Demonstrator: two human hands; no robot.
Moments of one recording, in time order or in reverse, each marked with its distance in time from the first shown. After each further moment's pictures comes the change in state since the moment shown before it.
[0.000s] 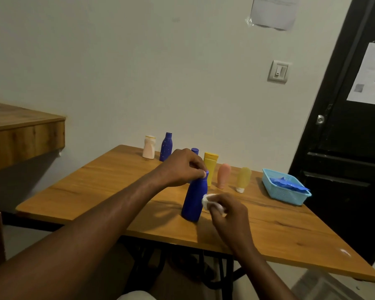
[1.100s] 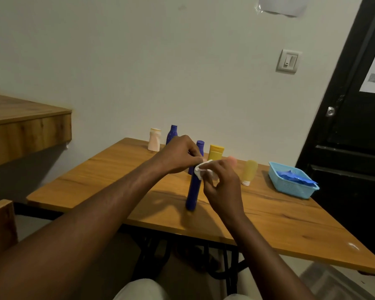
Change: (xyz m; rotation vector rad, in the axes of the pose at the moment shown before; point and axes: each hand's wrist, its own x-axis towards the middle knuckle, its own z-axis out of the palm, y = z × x) left_hand -0.001 -0.005 -0.014 0.138 0.076 -0.048; right_hand 0.041 -0.042 0.019 -0.033 0.069 -0.147
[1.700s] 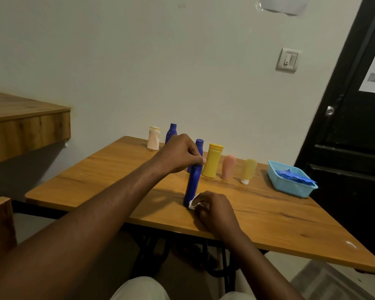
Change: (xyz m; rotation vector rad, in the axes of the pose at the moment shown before) left_hand -0.001 0.001 0.006 -0.051 0.031 -0.048; right_hand -0.035 0.015 0.003 -0.164 -0.484 0.221
